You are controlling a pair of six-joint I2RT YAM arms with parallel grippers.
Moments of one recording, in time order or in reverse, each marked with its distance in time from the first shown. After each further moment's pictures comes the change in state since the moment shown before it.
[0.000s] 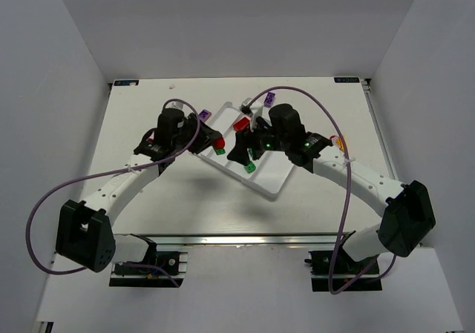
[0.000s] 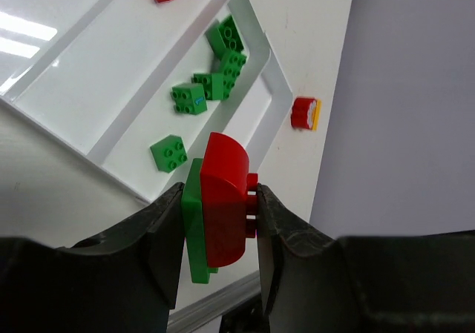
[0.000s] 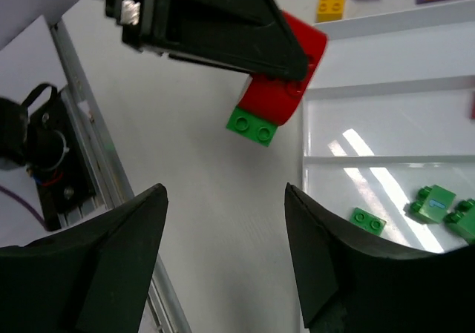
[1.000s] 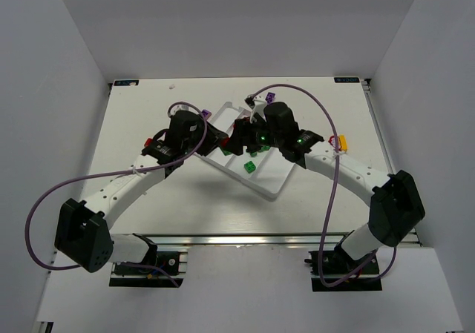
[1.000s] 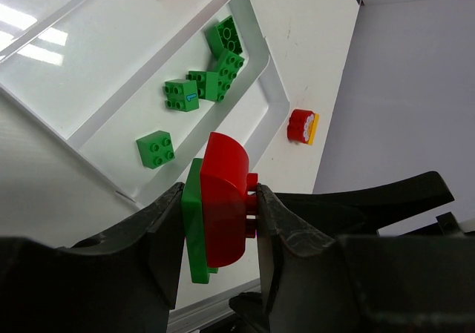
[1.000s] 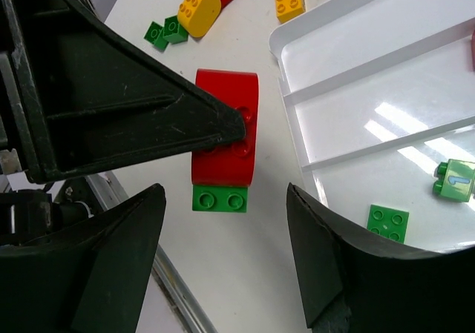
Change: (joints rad) left arm -0.150 0.015 0.072 -0.098 -0.232 -0.140; right arm -0.010 0.087 0.026 0.065 0.151 0.303
